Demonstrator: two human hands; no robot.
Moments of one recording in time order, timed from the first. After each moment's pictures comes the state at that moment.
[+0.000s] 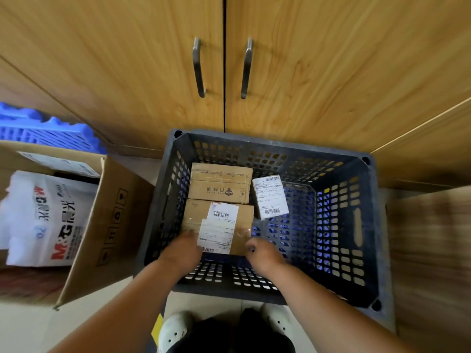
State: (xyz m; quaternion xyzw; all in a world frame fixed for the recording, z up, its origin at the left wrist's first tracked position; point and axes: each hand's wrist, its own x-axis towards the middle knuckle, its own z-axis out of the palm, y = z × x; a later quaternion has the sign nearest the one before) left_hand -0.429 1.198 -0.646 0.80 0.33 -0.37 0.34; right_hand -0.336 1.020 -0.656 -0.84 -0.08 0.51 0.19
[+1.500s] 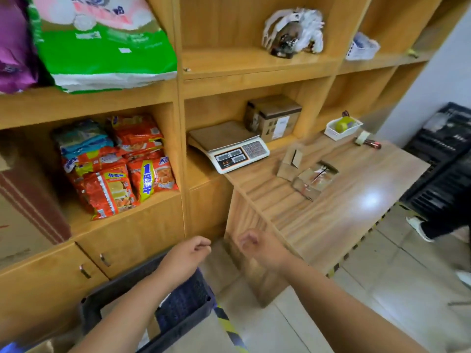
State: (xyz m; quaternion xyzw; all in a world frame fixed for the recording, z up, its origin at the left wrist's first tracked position) left_hand -0.403 0.937 0.014 0.86 -0.05 -0.22 0.46; right_hand -0.426 0.726 0.037 -0.90 0.04 0.15 0.40
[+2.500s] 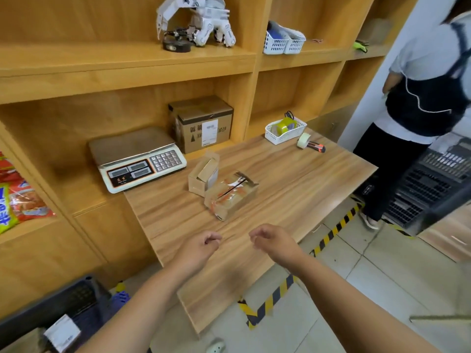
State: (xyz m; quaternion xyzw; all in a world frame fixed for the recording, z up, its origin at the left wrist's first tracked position) left_hand -0.347 0.503 0.007 0.84 -0.08 -0.21 0.49; right_hand -0.396 0.298 0.045 -0.84 0.14 0.12 0.51
